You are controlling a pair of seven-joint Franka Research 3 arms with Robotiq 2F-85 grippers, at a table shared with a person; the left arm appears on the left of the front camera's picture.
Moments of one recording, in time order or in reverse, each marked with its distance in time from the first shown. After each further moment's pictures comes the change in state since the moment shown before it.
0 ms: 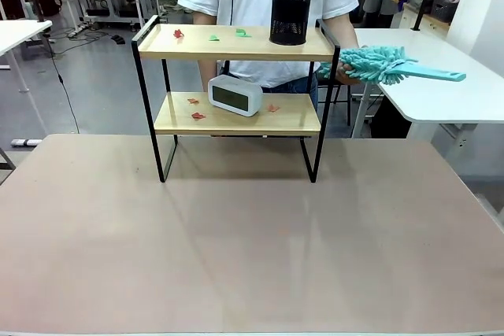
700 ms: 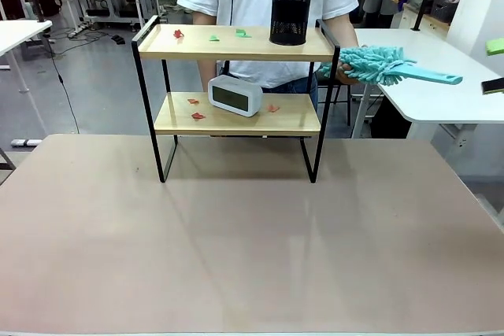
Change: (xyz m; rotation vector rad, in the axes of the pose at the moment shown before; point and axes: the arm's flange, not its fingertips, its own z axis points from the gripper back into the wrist) left arm 0.000 0.001 -0.001 0.000 0.003 0.001; right arm 0.116 0.134 -0.091 -0.182 -0.036 0.046
